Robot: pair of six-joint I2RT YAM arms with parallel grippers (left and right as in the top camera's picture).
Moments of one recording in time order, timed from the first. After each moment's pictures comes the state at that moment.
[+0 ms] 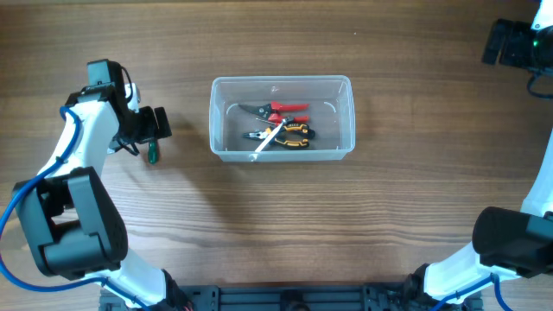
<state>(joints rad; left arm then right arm) 0.19 1.82 1.24 -0.79 0.01 -0.09 -0.31 1.80 2.12 -1.32 0.03 -0.07</state>
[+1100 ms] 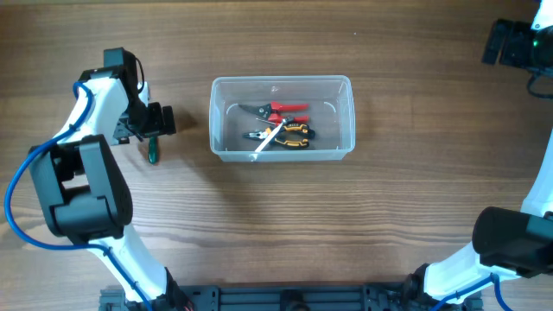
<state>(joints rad) 0.15 2.02 1.43 -0.95 -0.05 -0.04 -0.31 1.80 2.12 -1.32 0.03 -0.07</state>
